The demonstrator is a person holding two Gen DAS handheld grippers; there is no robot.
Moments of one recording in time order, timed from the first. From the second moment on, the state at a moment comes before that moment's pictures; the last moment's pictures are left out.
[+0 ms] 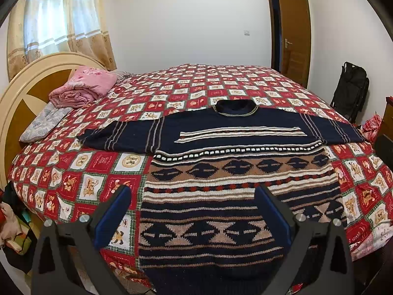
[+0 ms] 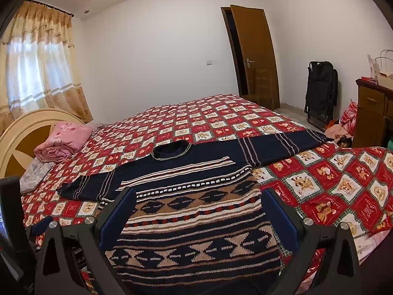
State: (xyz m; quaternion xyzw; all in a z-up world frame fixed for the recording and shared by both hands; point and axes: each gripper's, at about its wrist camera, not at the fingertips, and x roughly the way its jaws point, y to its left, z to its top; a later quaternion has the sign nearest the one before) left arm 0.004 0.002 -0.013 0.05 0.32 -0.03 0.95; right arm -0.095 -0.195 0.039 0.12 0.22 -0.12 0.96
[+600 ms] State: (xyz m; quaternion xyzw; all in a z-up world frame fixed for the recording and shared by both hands) left arm 0.003 0.002 -0.015 0.05 0.32 -0.03 0.95; right arm -0.095 -0.195 0.039 0.12 0.22 -0.12 0.96
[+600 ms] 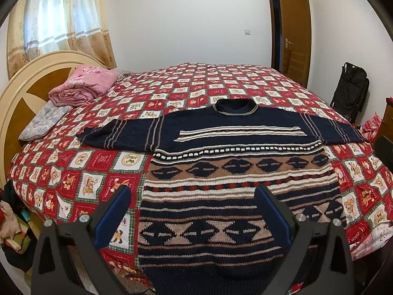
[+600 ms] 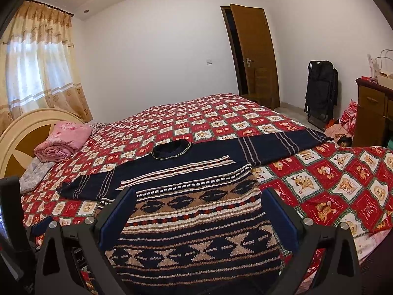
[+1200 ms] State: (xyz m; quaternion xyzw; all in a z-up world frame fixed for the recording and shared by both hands) left arm 0.003 0.001 -0.016 0.05 0.32 -0.03 0.94; right arm -0.096 -0.195 0.036 0.12 0.22 -0.12 0.96
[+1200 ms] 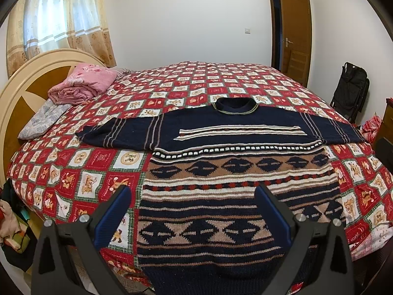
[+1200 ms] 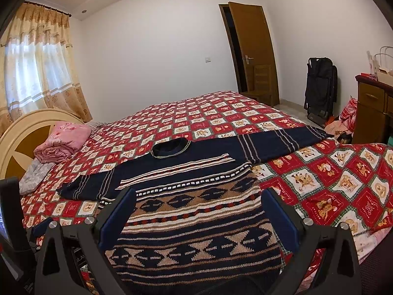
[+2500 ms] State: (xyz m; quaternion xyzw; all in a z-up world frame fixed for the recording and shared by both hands) left arm 0.006 -0.001 -0.017 0.05 0.33 -0.03 0.94; right arm -0.097 -0.194 0.030 0.12 0.22 -0.12 0.96
